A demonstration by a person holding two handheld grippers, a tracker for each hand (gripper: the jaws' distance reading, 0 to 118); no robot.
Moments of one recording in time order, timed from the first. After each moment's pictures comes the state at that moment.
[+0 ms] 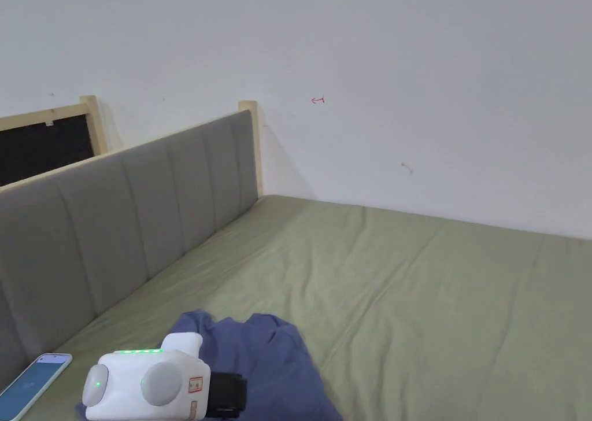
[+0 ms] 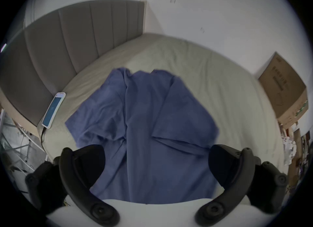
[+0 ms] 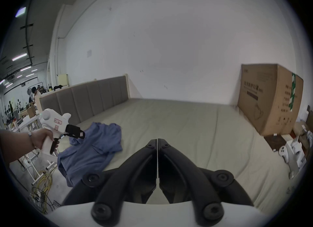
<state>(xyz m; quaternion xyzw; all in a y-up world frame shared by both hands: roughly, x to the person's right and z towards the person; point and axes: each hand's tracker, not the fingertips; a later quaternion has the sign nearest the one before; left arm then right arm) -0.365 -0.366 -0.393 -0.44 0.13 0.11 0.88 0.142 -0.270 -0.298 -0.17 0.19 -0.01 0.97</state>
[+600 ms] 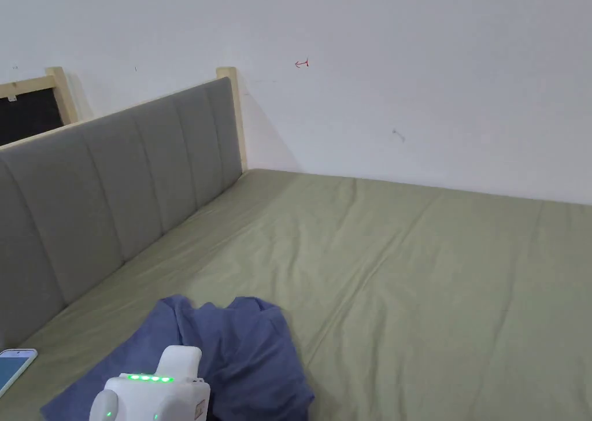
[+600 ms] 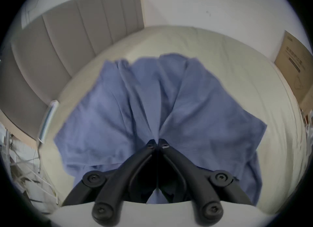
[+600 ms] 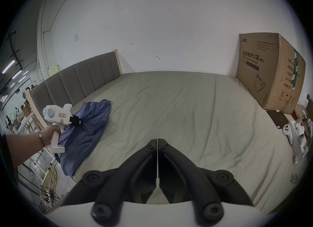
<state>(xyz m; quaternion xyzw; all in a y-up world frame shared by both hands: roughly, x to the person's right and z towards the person) -0.349 -0.418 -0.409 -0.41 0.16 0.02 0.90 0.152 -0.314 -0.322 -0.28 0.17 -0.01 0.94</state>
